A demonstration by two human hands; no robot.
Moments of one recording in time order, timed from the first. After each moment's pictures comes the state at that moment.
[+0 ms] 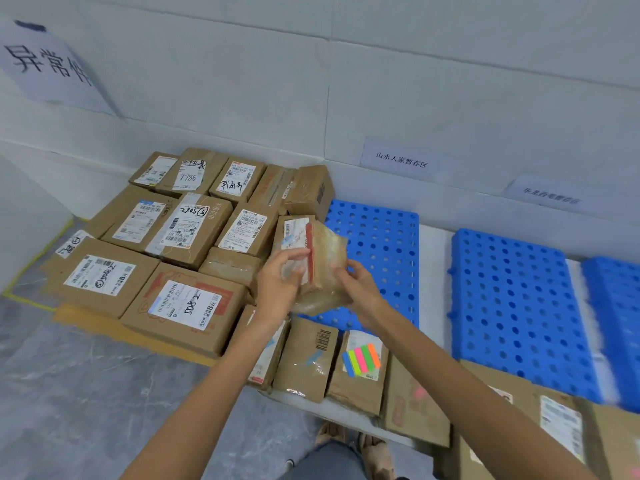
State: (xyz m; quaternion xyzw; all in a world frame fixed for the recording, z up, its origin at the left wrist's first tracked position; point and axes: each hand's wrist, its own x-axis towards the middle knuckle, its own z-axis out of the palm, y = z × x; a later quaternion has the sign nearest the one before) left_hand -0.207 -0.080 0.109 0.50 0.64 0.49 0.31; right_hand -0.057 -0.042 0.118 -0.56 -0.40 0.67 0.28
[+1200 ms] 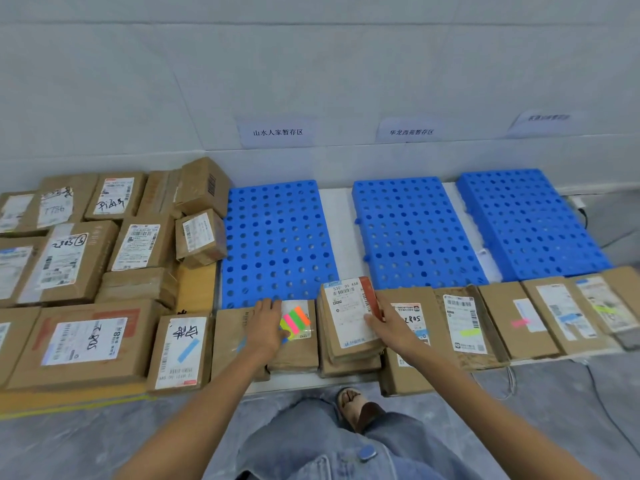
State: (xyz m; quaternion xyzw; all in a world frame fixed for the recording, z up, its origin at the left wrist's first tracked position) left_hand -0.096 -0.123 -0.009 0.74 0.65 -0.08 0.18; right_hand 0.150 -0.178 0.064 -0.69 -0.45 0.52 0.22
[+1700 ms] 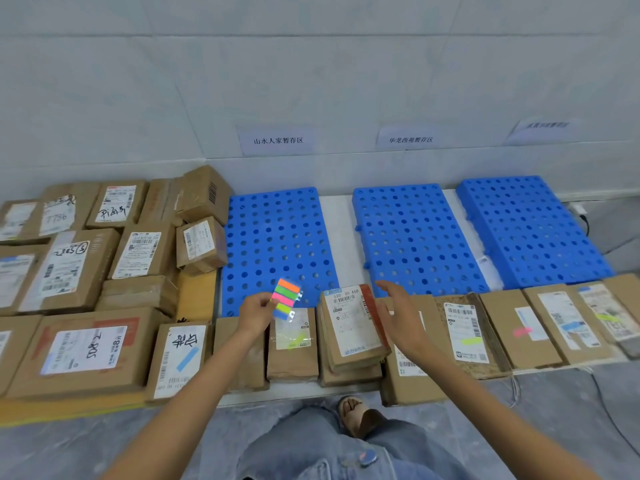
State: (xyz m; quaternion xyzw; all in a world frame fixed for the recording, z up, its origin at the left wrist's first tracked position) left_hand -0.102 -0.093 0.036 0.52 0.70 0.20 0.44; right_hand 0.155 -0.165 0.092 -0.72 -0.55 0.32 0.27
